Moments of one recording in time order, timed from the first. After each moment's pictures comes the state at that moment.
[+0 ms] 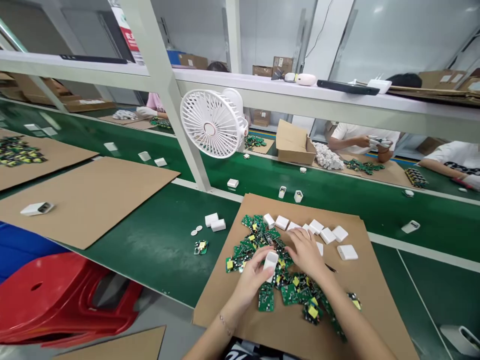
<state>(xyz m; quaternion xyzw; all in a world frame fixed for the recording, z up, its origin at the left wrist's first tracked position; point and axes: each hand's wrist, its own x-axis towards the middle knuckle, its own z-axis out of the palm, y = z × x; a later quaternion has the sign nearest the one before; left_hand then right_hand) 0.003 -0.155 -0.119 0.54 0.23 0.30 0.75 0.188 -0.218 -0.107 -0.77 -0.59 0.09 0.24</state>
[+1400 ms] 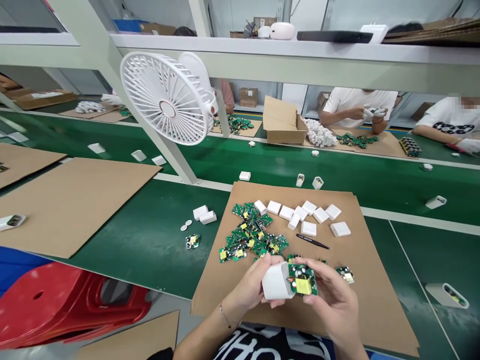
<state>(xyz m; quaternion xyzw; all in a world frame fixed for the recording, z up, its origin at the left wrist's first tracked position) 0.013 -0.187 -0.084 0.38 0.12 0.06 0.91 0.115 -0.319 -0.062 -0.57 -0.43 0.16 0.68</state>
